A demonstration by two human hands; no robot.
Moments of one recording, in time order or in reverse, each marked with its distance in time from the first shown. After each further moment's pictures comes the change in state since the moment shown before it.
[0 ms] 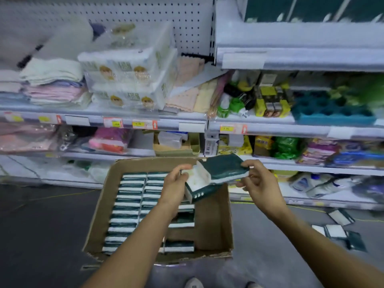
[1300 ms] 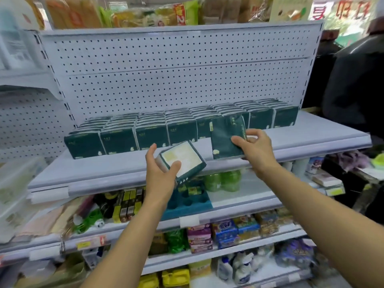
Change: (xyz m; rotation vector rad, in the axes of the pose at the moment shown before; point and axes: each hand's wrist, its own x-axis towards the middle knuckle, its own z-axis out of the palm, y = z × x) left_hand -0.107 0.265 0.466 -0.022 -0.030 0.711; right_hand 0.083 -0.066 -0.547 0.318 0.598 -0.080
